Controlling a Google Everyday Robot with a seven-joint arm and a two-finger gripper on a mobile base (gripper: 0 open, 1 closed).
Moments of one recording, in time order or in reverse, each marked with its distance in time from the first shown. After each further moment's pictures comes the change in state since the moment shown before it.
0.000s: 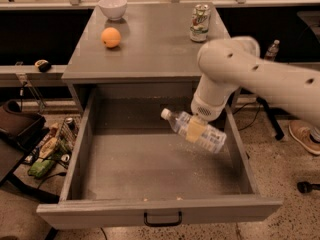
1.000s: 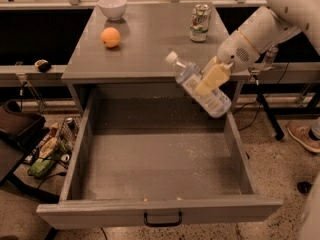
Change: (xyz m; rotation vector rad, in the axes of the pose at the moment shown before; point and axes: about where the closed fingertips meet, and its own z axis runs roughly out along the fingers) arm -0.028 -0.023 -0.140 -0.338 -0.439 -0.096
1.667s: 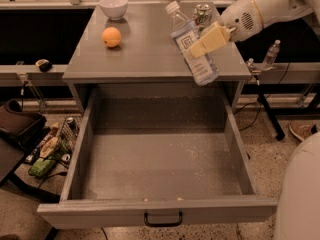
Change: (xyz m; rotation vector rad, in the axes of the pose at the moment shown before) arm -0.082 -0.016 -0.054 -0.011 -0.303 -0.009
